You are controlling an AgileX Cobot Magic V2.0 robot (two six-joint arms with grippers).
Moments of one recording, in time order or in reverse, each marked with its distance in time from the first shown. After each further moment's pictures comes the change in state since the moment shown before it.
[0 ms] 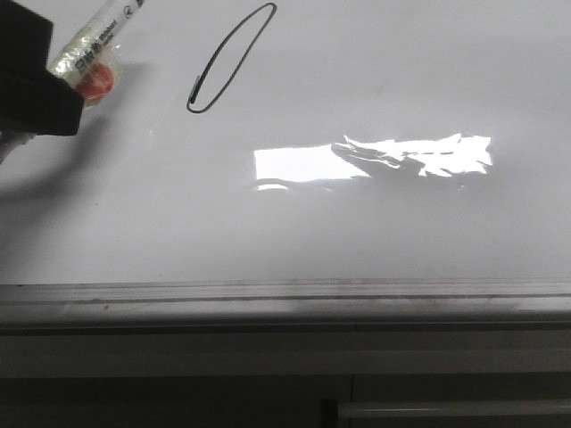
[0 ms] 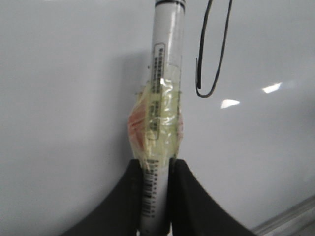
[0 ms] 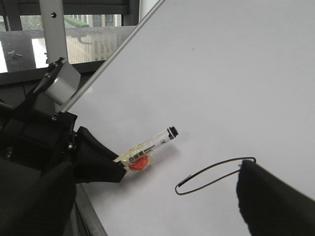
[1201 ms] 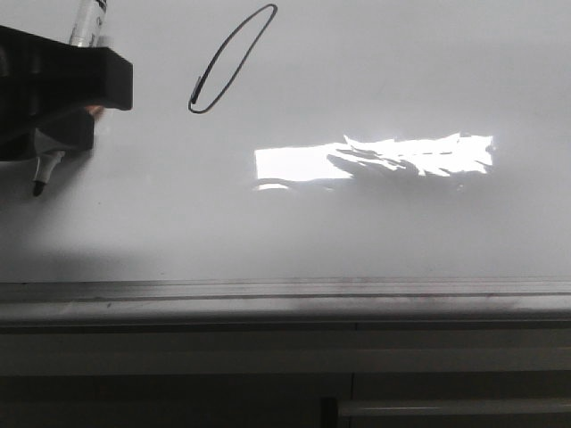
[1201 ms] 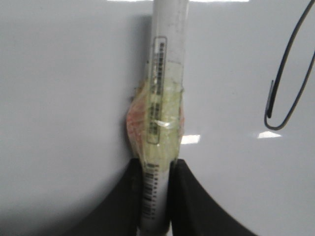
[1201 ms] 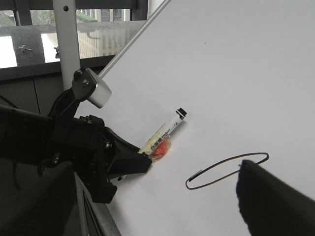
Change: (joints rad) left arm -0.006 0.204 -0.017 0.158 0.186 -0.376; right arm 0.000 0.000 0.006 0.000 0.029 0.002
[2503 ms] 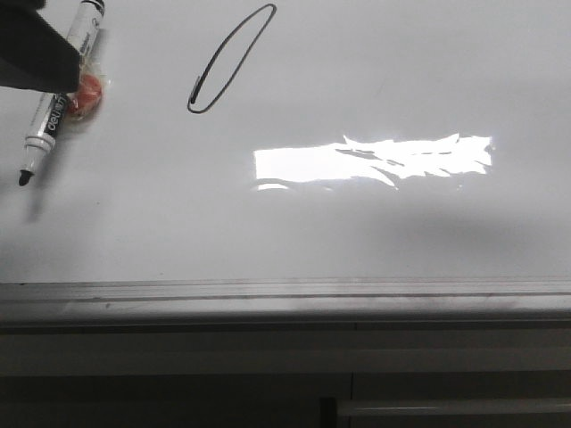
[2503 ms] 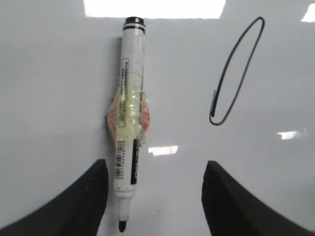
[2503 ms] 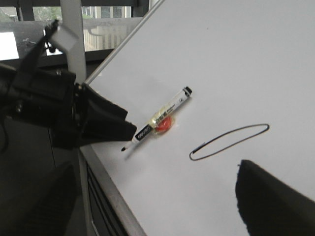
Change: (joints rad) left arm -0.261 -0.219 0.002 -0.159 0.170 0.159; right arm 0.000 -0.138 0.144 0.000 0.002 0.000
